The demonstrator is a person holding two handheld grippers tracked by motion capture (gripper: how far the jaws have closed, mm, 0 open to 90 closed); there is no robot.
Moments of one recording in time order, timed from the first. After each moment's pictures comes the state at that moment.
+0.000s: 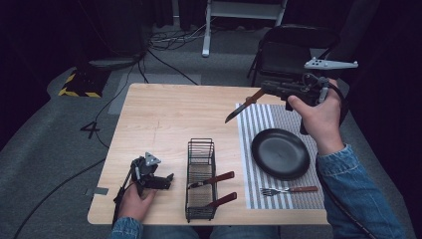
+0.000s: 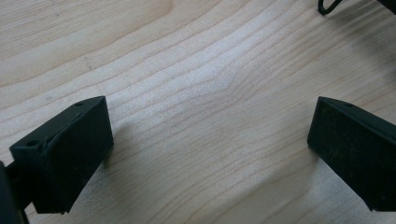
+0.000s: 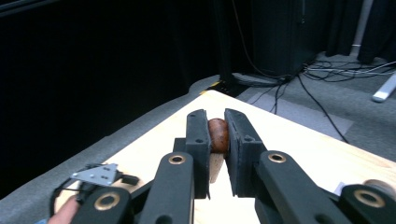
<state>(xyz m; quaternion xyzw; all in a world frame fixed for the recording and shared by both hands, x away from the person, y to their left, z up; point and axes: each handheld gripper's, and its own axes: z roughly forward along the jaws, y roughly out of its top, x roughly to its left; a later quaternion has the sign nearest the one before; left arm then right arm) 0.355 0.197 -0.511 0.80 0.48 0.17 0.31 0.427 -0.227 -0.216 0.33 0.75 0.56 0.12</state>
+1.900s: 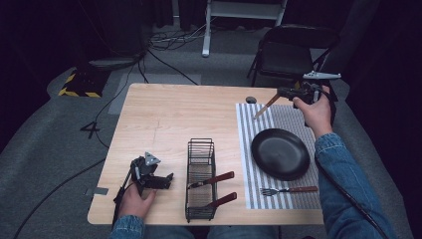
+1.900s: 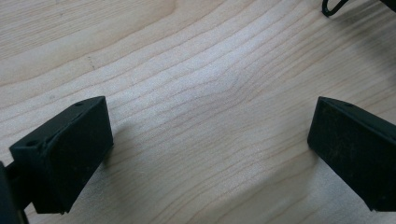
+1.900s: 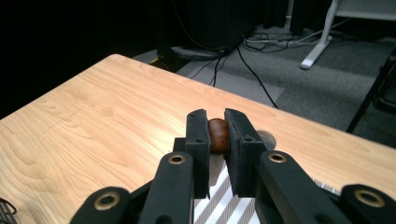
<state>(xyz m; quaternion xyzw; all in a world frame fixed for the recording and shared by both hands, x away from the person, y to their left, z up) 0.355 0.197 -0.511 0.80 0.48 0.17 0.31 0.549 -0.310 -0.339 0.40 0.75 0.49 0.17</state>
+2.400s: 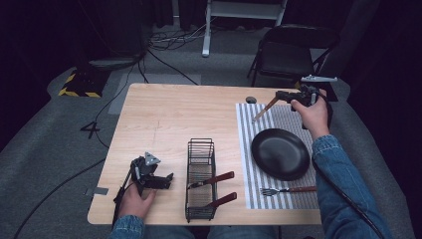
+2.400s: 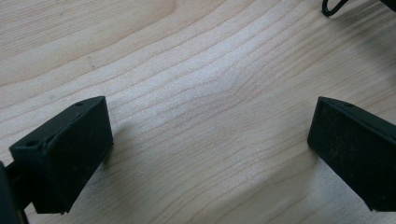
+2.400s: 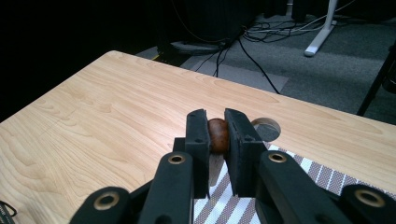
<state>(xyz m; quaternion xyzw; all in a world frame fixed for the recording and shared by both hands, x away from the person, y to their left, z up) 0.355 0.197 -0.511 0.80 0.48 0.17 0.31 0.555 -0.312 -0.355 0.42 0.75 0.49 0.15</state>
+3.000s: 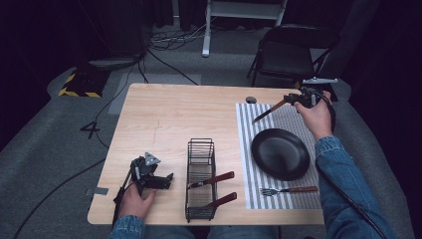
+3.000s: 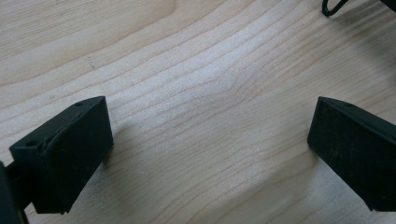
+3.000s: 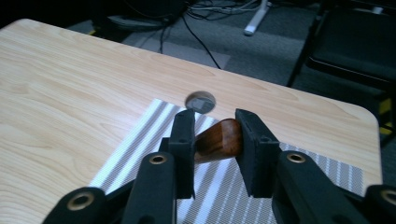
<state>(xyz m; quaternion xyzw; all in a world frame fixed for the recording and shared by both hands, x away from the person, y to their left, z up) 0.355 0.197 -0.511 0.80 0.48 0.17 0.31 0.556 -0.325 -0.363 0.48 0.75 0.40 0.23</state>
